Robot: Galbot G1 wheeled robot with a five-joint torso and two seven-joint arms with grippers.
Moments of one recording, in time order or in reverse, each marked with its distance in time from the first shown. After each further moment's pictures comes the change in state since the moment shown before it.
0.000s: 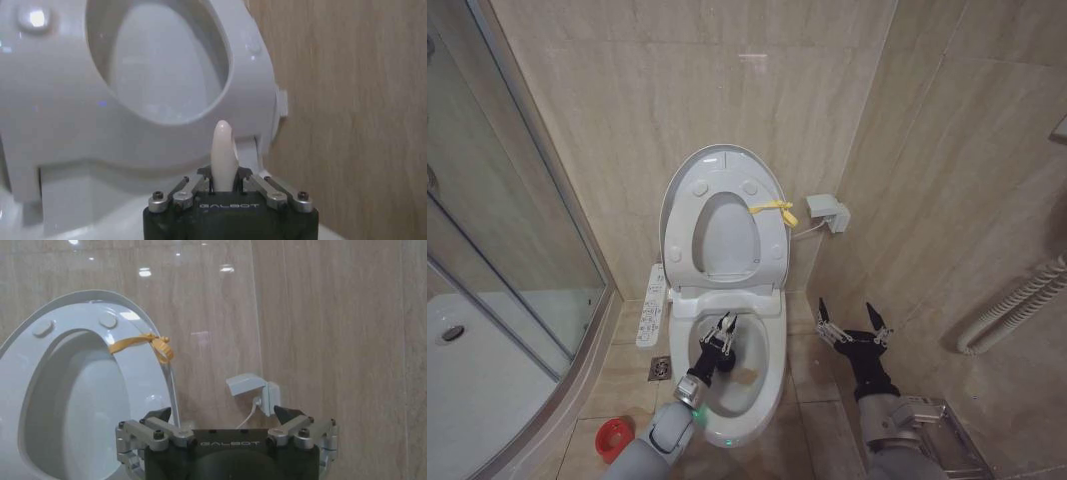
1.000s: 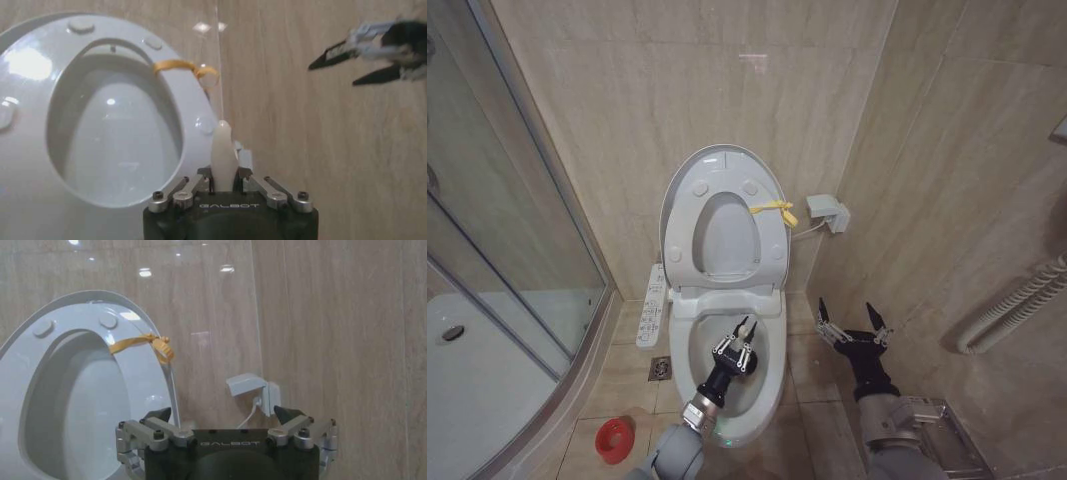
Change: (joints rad) left arm 0.143 0.052 0.041 -0.323 0.063 -0.014 -0.037; right arm 0.000 0.000 0.000 0.000 0.000 0.000 0.000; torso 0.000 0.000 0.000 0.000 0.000
